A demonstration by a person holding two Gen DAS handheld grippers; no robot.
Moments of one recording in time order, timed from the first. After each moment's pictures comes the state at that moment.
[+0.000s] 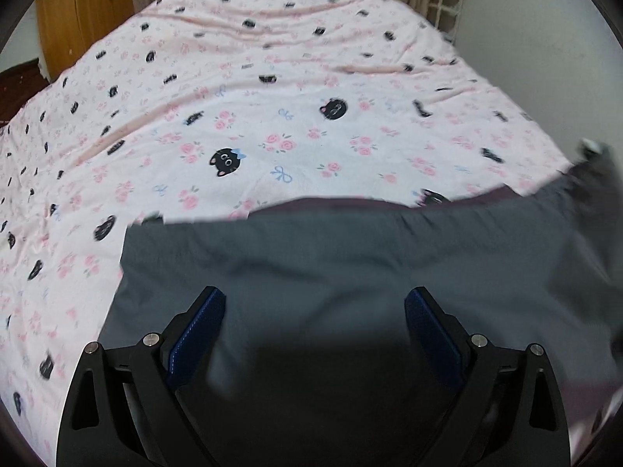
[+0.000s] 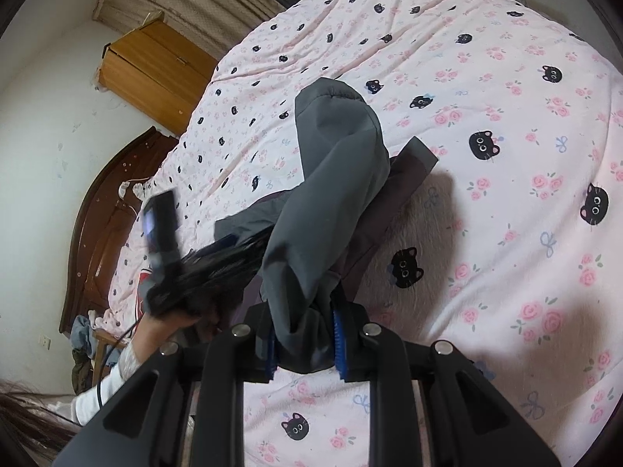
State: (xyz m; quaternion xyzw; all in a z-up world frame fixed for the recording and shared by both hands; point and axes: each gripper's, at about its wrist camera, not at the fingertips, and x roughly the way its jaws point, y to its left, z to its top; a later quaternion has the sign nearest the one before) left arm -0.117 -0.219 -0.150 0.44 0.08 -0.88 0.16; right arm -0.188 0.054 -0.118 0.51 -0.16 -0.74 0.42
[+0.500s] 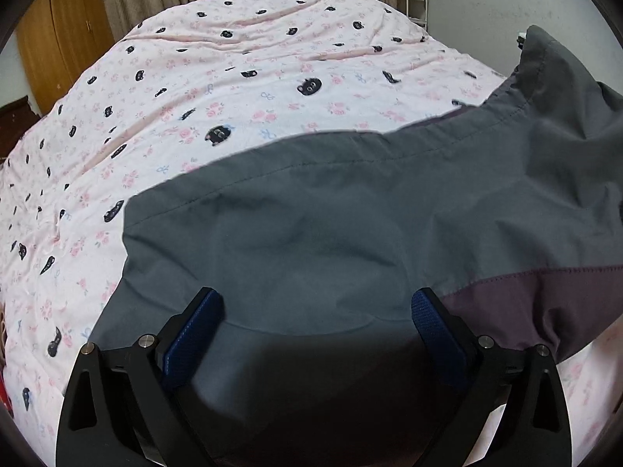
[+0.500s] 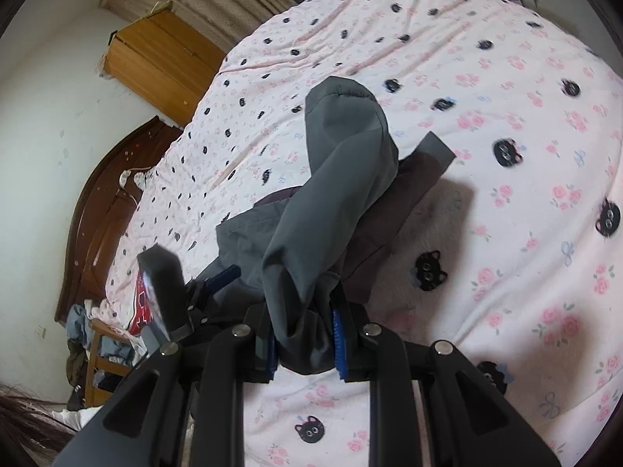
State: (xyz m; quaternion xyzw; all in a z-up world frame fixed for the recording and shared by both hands) left arm -0.093 -0.204 -0.163 0.45 0.03 -0.88 0.15; right arm -0.179 0.031 -0.105 0.50 -0.13 -0.74 0.44
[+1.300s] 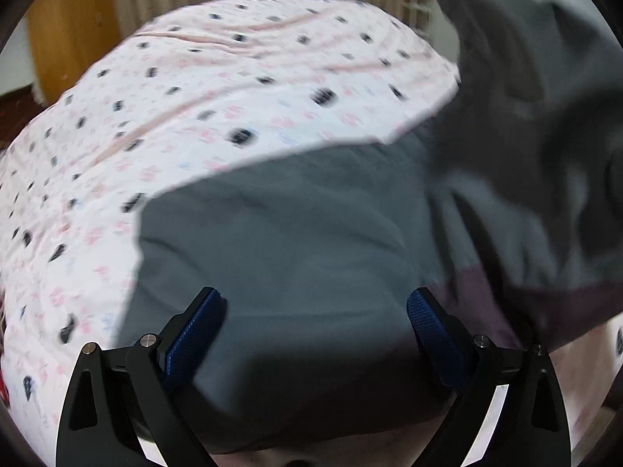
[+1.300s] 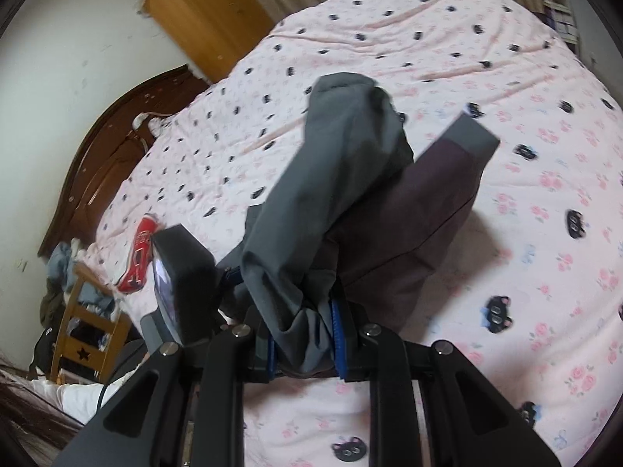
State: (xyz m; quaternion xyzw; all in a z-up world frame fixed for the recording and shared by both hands) left arm -0.065 -0.226 -0.147 0.42 0.06 -0.89 0.15; right arm -0.145 -0.052 -0.067 0.48 -0.02 -0.73 0.49
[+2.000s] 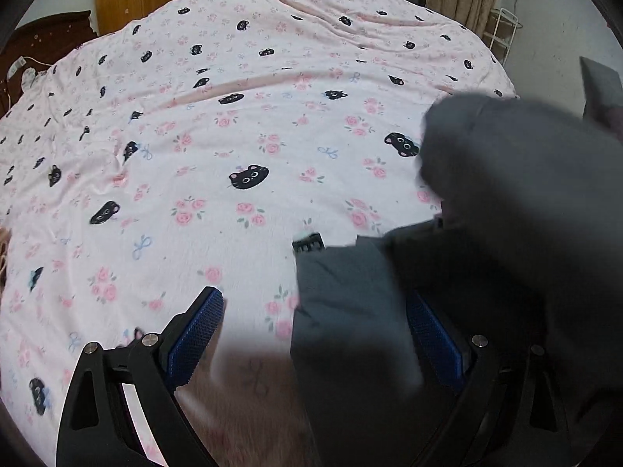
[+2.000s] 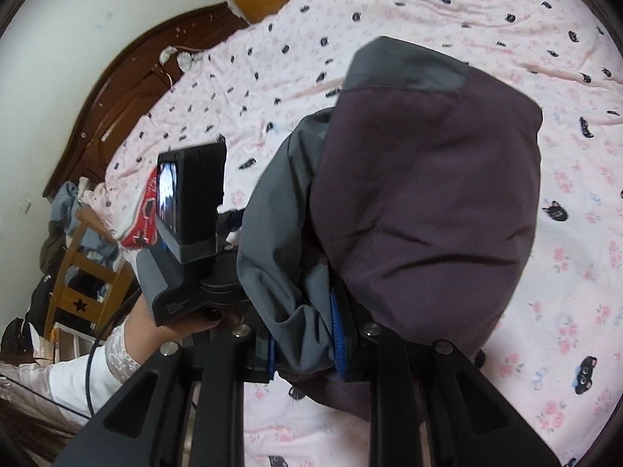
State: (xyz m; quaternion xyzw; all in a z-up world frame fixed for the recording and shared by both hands) left arm -0.061 -0.349 -0.172 0.43 0.15 -0.86 0.22; right arm -0.108 -0.186 -0.092 0.51 0.07 -0.67 0.54
